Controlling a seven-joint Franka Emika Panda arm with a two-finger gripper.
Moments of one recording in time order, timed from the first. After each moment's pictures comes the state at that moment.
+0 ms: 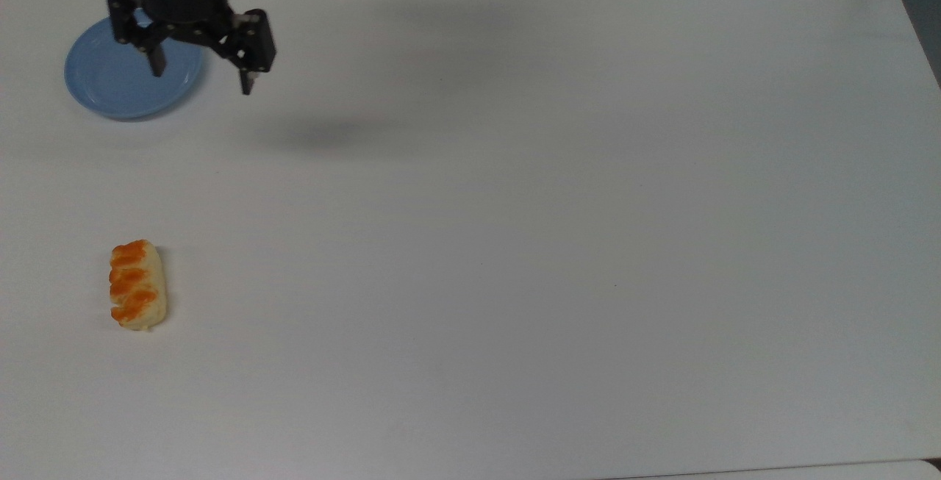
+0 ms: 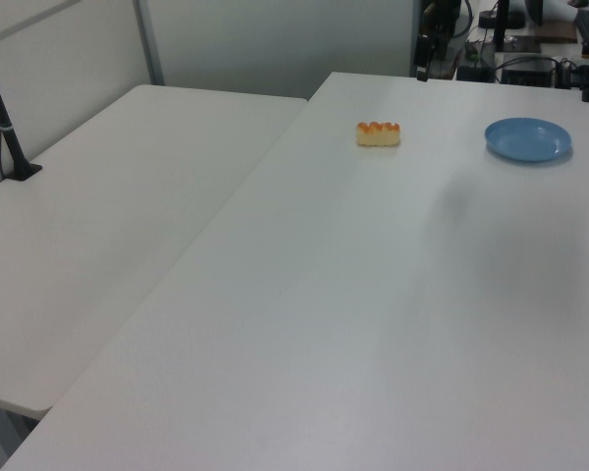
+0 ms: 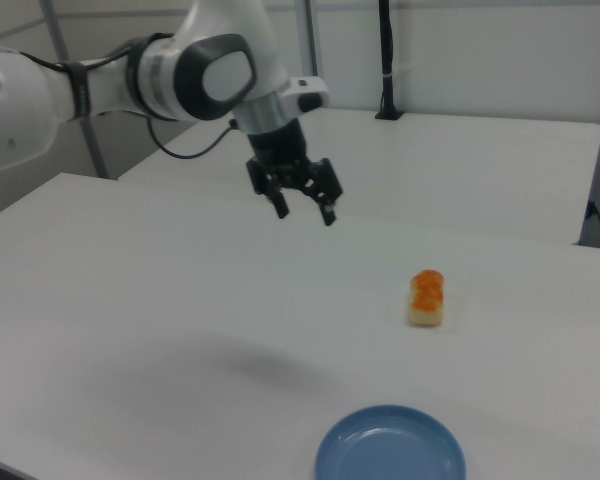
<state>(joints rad) -0.26 0.20 0.01 -1.56 -0.15 1.91 -0.08</state>
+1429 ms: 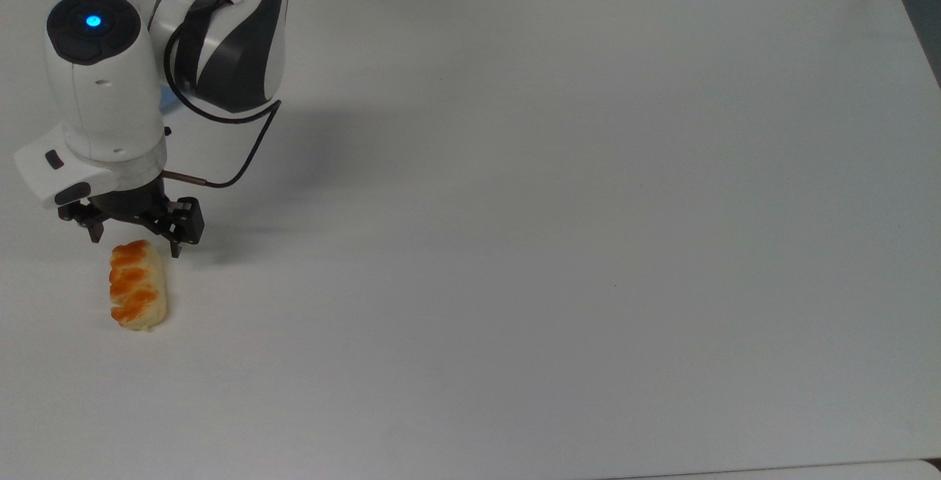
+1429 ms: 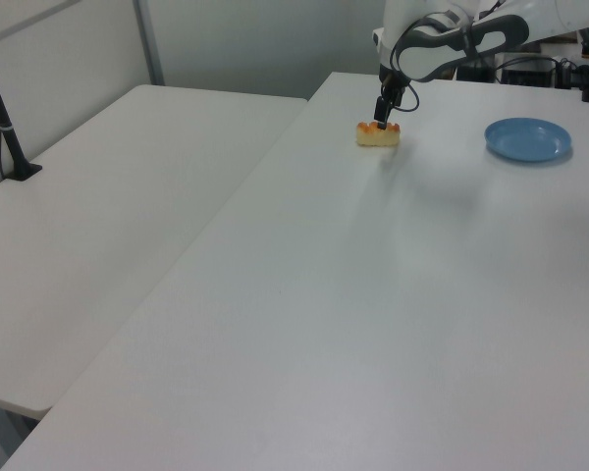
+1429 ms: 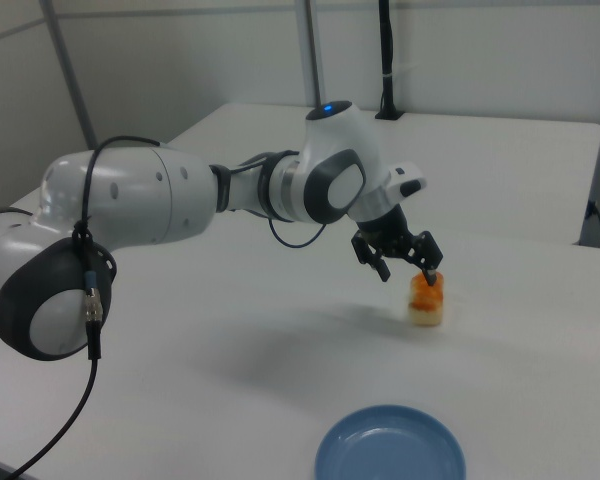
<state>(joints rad) -0.34 0.72 0.00 -1.23 -0.26 2.22 -0.13</state>
